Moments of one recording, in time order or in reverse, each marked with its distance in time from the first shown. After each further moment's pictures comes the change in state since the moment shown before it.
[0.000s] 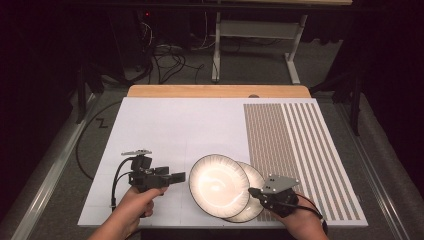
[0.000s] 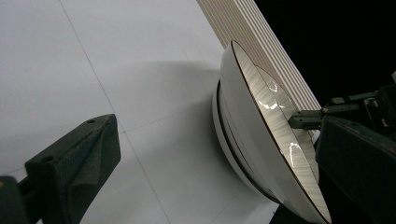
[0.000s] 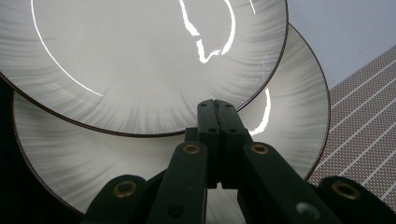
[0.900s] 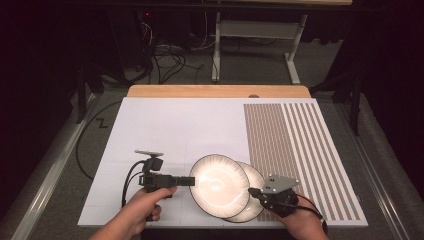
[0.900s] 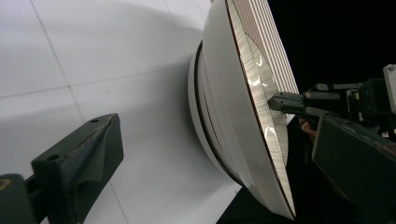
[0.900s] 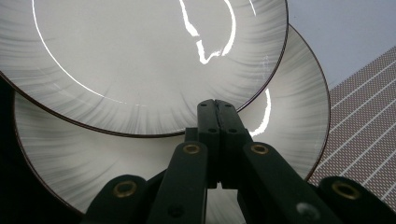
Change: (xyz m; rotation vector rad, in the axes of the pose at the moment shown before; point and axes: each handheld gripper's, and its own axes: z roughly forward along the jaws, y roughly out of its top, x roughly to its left) left arm -0.007 -0.002 0.024 0.162 -0.078 -0.176; right arm 0.000 0.000 0.000 -0.001 -0.001 -0.003
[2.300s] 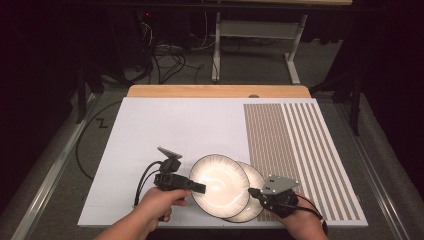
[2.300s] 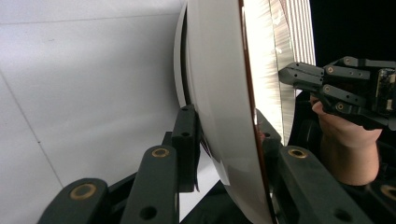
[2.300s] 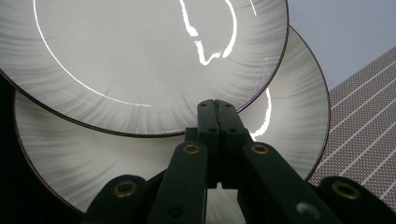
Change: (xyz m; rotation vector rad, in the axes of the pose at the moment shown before) left arm -0.018 0.008 0.033 0.205 0.071 -0.075; right arm 0.001 0.000 0.000 -0.001 -0.007 -0.009
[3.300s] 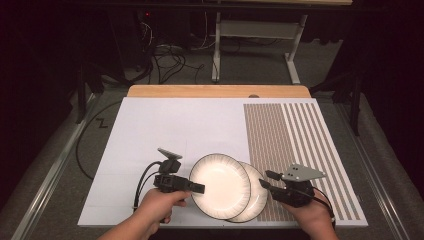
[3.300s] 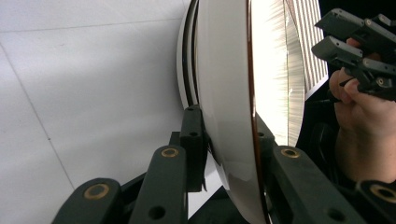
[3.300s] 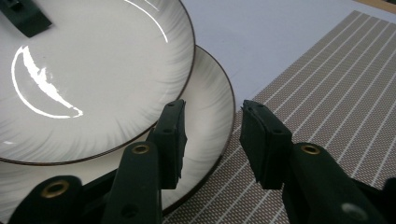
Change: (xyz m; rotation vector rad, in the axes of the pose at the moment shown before) left arm -0.007 -0.005 -0.003 -0.033 0.046 0.020; right arm -0.037 -0.013 -0.021 -0.149 -0.076 0.174
